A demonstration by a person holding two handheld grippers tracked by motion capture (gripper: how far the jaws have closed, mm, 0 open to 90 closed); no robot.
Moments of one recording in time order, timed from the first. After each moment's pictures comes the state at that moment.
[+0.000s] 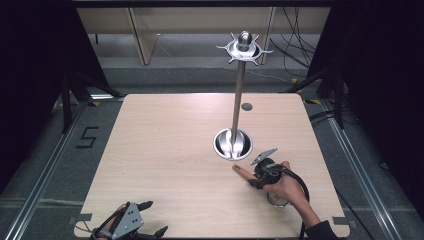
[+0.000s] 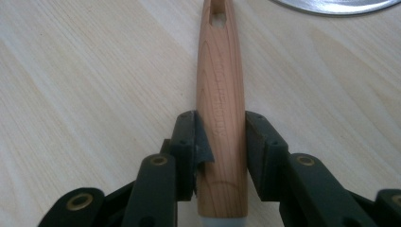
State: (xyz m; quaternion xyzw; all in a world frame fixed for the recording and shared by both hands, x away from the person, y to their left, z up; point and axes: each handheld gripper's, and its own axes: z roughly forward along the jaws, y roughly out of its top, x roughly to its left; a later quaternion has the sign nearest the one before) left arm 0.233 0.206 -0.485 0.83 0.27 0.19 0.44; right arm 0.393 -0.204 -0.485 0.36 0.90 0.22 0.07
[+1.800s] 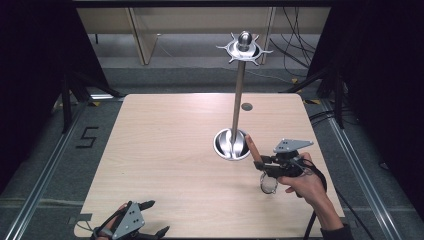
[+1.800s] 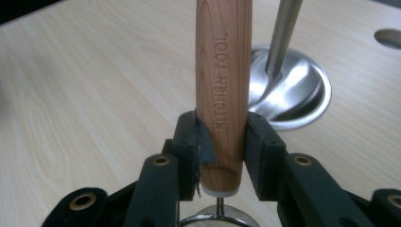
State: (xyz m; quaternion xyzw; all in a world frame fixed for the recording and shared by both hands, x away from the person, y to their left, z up) left arm 0.233 0.204 -0.482 0.84 0.25 0.19 0.44; right arm 0.377 -0.239 -0.420 0.33 0.83 0.43 0.12
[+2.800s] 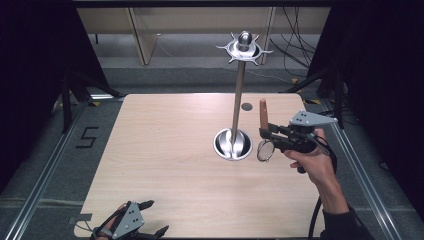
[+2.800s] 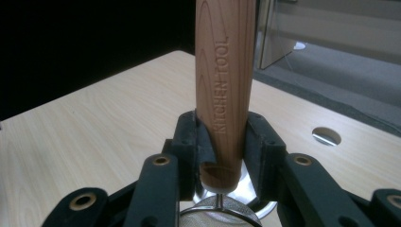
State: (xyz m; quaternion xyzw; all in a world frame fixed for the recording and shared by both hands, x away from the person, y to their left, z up) left arm 0.234 0.204 -0.484 0.83 0.27 0.19 0.44; right arm 0.396 -0.246 -0.344 0.33 0.77 0.52 0.19
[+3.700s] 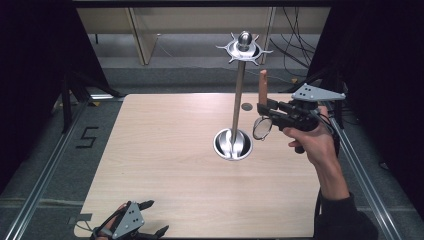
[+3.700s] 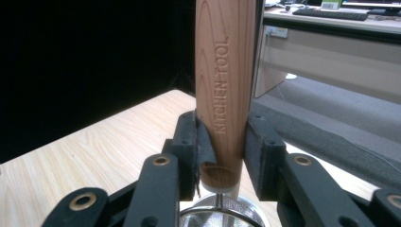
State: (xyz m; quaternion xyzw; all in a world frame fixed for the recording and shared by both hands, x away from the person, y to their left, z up) left arm 0.234 0.204 -0.485 0.83 0.27 0.19 0.45; right arm 0.409 -0.230 -0.285 0.32 0.74 0.55 0.21
